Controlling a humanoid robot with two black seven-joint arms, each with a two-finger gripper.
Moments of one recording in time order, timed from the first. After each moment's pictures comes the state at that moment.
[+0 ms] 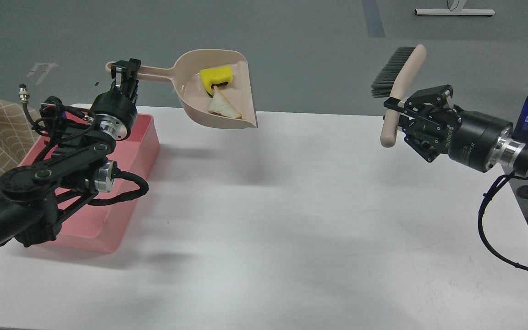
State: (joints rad) left arm -0.77 0.59 -0.45 -1.12 0.37 0.49 -0.32; right arm 0.37 -0.44 1.35 1.54 -0.66 0.49 -0.49
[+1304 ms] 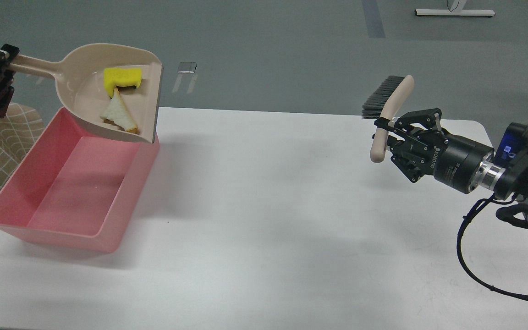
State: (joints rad) left arm -0.59 1.16 -0.47 -1.23 0.29 0.12 -0.49; right arm 0.30 -0.39 1.37 1.53 -0.66 0.49 -0.49
